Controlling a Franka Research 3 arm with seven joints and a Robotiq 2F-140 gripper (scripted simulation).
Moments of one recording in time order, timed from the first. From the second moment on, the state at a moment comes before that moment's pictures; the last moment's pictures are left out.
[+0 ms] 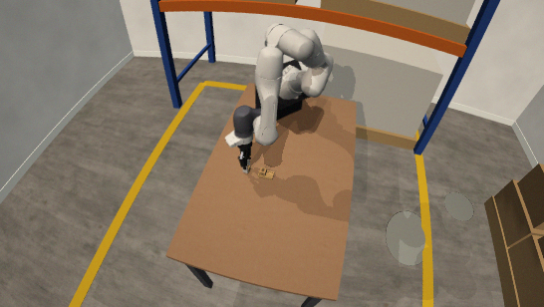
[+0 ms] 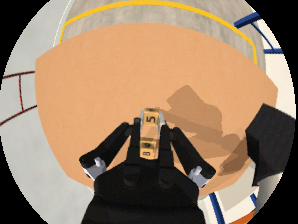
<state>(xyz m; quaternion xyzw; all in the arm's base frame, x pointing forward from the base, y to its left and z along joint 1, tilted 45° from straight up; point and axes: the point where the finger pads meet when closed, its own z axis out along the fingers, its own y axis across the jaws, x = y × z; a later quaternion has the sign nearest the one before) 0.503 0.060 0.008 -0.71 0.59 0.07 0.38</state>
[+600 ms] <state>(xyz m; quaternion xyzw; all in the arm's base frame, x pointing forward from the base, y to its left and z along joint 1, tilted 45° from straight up) 0.503 0.061 0.008 -0.71 0.59 0.07 0.38</state>
